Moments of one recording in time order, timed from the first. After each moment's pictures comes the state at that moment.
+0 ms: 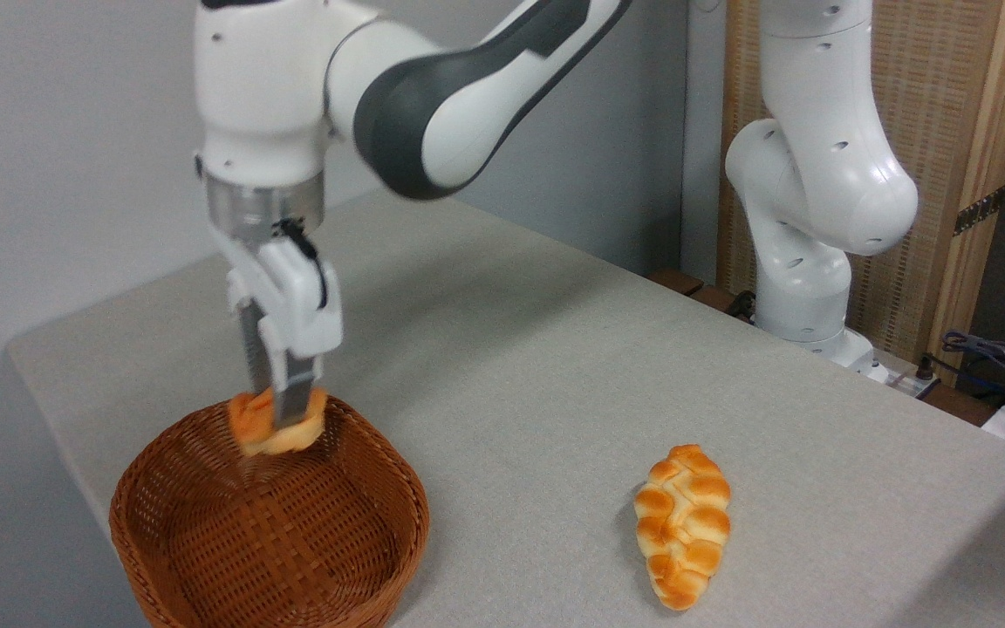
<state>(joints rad) -0.27 0.15 0.13 -1.77 -0.23 2.11 0.81</state>
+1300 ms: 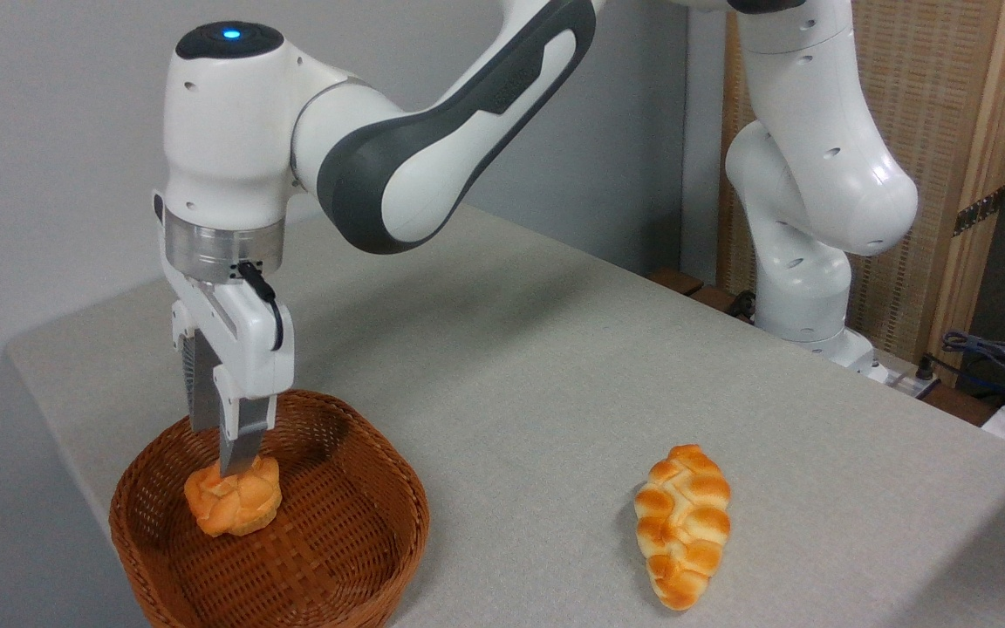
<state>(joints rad) -0.27 0.25 0.11 -1.71 -0.24 2.26 0.78</state>
